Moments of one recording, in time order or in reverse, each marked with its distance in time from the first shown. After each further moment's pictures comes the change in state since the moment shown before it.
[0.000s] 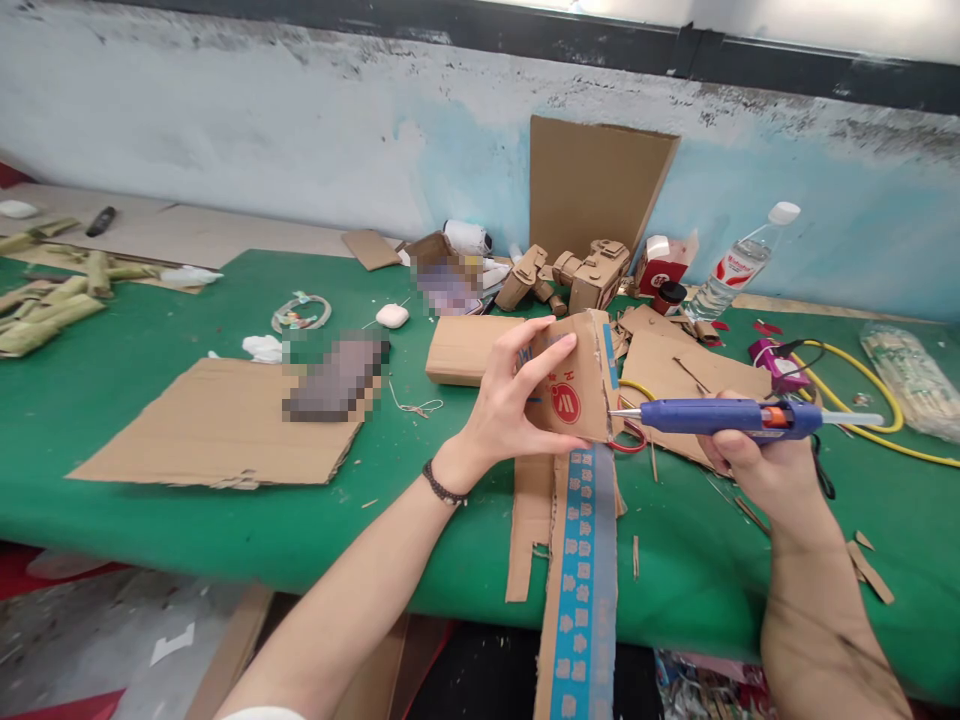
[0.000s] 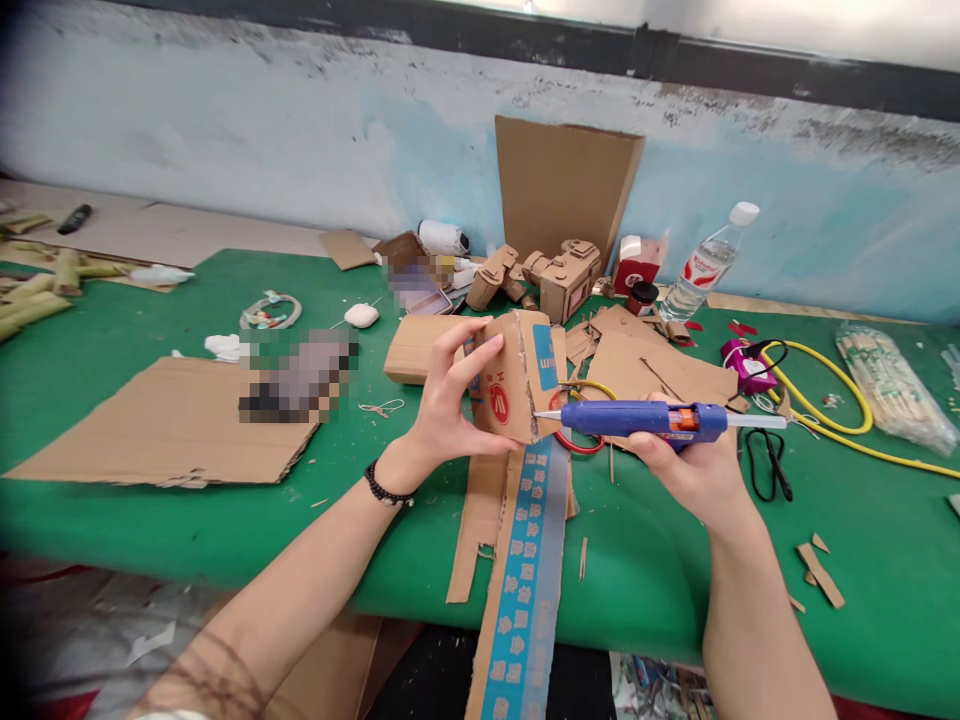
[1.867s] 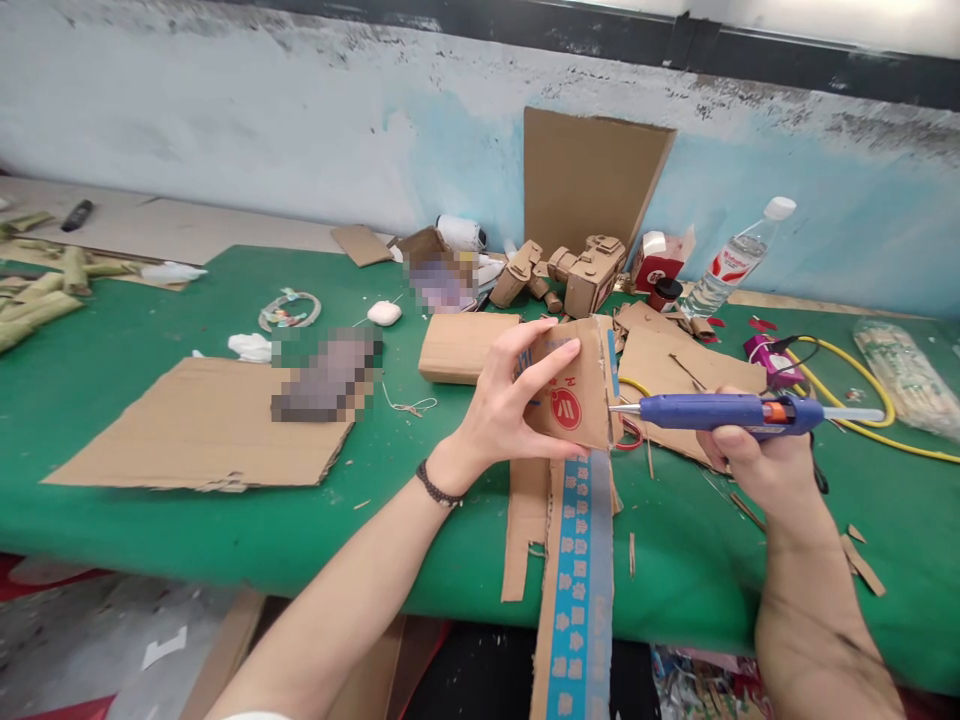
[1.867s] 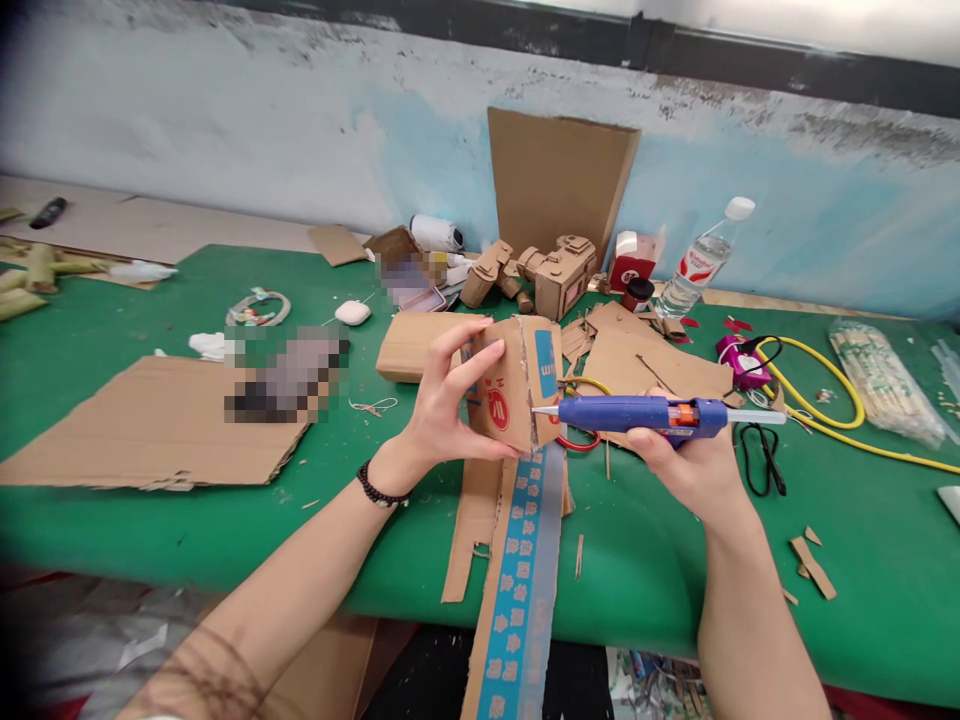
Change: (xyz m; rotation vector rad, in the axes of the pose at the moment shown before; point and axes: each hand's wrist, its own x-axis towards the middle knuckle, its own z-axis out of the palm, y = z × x) left_hand 0.006 0.004 0.001 -0.060 0.024 0.136; right_hand -0.003 0.011 -0.004 -0.002 0.028 0.019
